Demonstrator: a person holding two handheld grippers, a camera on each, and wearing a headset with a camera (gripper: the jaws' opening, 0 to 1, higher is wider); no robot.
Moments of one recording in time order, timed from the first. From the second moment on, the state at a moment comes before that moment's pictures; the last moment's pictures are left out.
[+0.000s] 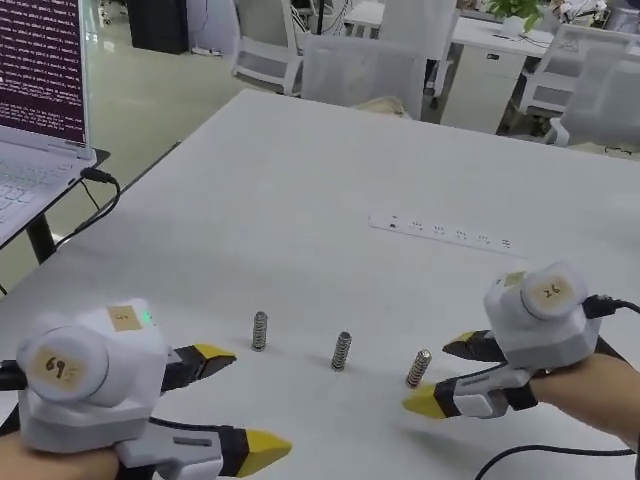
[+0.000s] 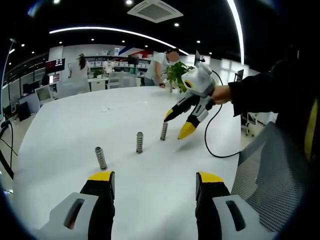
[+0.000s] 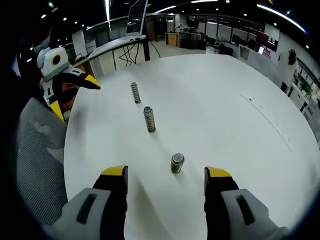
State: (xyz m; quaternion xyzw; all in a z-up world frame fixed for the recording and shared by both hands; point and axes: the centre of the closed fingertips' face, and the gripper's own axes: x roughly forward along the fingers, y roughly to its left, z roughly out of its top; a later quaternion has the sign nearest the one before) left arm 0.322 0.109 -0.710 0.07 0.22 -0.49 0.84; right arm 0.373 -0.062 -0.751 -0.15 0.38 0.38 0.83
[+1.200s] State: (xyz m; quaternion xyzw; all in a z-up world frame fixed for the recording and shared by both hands) left arm 0.322 0.123 -0.706 0.05 0.22 -0.47 0.86; right arm 0.319 -0.088 -0.744 -0.11 0.34 0.36 0.86
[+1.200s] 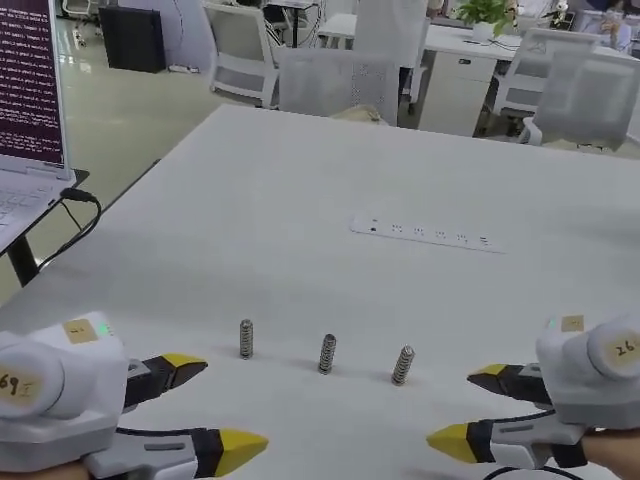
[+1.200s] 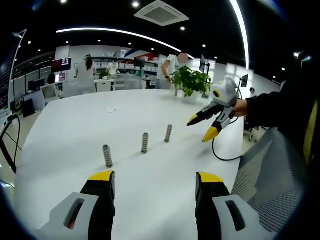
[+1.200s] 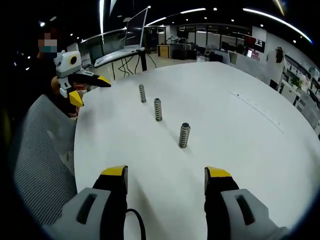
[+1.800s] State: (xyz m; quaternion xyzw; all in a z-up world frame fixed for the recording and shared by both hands) left arm 0.313 0.125 -0.702 0.05 0.21 -0.47 0.86; right arm 0.281 -0.113 -0.735 -0.11 0.33 0.33 0.87
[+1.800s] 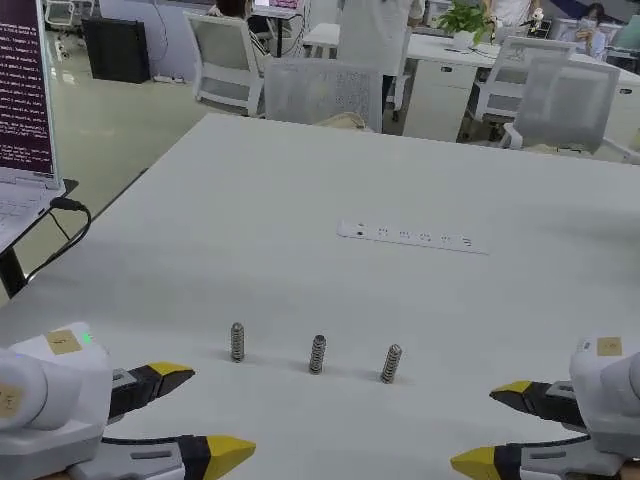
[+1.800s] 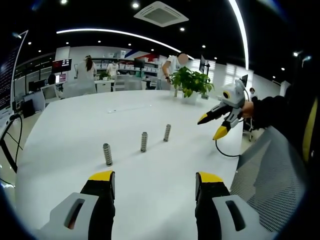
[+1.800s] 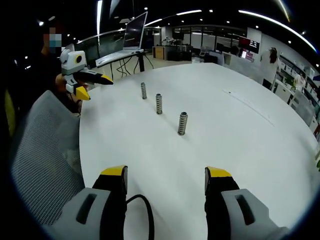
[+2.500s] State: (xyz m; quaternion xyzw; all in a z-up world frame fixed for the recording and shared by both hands) left arm 0.304 0.126 -0.702 0.04 0.21 -0.47 0.86; right arm 0.239 -0.164 -0.719 -0.12 0.34 0.29 0.89
